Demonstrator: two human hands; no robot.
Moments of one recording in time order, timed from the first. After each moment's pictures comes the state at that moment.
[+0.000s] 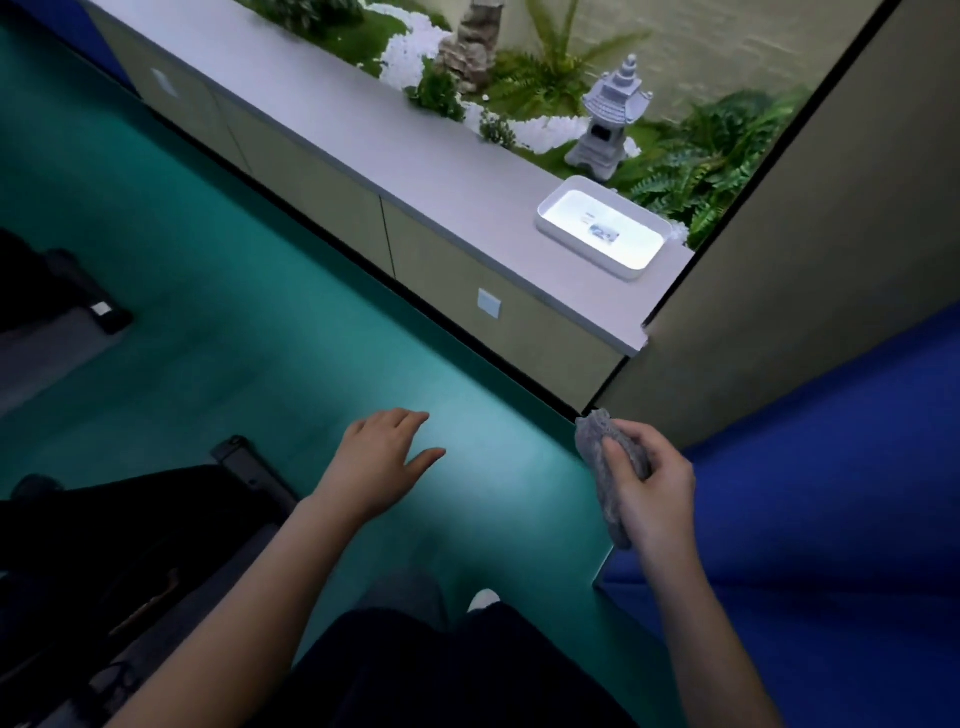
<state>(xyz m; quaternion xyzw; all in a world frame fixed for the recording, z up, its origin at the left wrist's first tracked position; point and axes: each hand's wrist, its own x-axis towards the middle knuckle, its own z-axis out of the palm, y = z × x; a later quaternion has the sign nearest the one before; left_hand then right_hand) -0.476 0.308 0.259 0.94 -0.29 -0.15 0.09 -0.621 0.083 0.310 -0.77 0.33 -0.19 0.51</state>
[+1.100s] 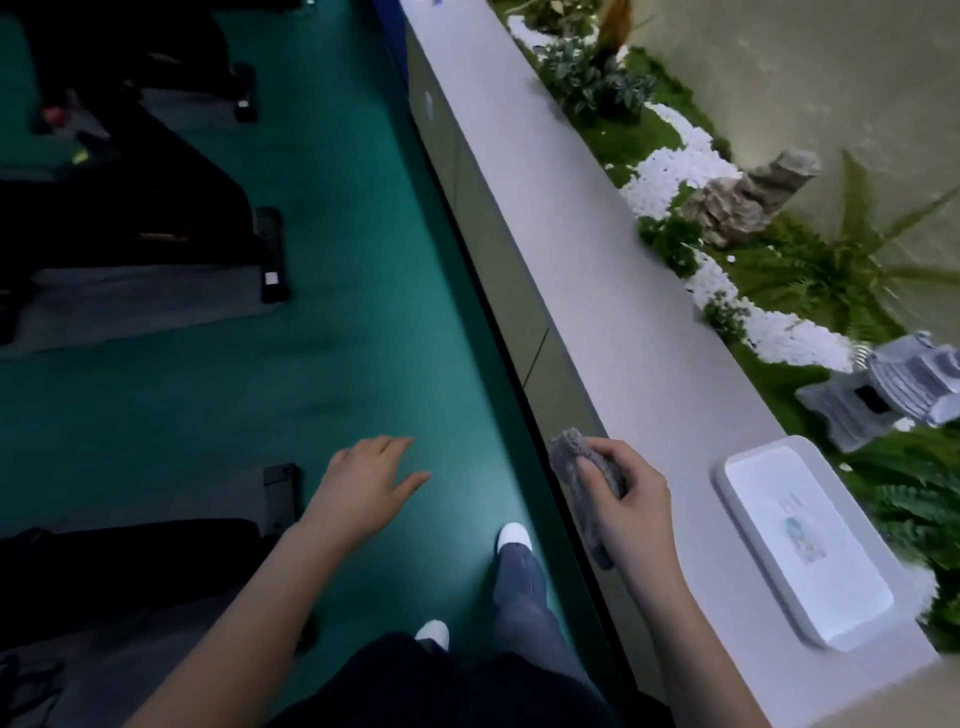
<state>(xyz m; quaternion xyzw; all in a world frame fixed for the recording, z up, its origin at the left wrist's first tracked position) -0.123 0.320 0.252 0.98 0.03 -0.17 0.14 -0.111 0.061 0.307 -0.84 0.02 0.00 0.54</state>
